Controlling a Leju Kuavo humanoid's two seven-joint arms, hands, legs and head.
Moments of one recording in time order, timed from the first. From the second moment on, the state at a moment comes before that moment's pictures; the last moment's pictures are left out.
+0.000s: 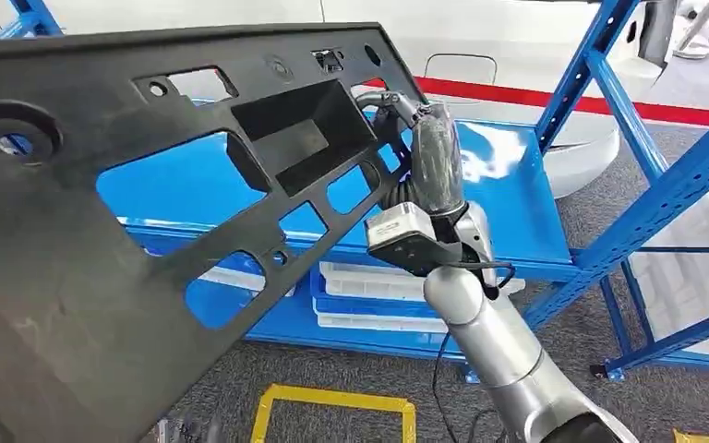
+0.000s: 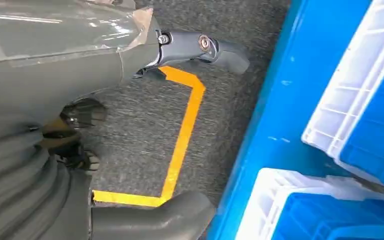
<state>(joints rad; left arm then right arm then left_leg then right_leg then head) -0.17 -0.22 0.29 -0.28 -0.16 -0.02 -0.70 -0.53 -0.06 0.45 -1.65 0.52 -0.37 -0.23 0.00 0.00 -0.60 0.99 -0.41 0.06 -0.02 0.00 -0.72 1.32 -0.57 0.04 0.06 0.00</state>
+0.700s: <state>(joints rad) -0.17 -0.21 0.24 -0.30 -0.18 0.01 -0.70 -0.49 -0.02 0.42 -1.66 0.54 -0.39 -0.25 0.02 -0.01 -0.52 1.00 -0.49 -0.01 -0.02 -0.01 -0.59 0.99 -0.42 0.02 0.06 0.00</state>
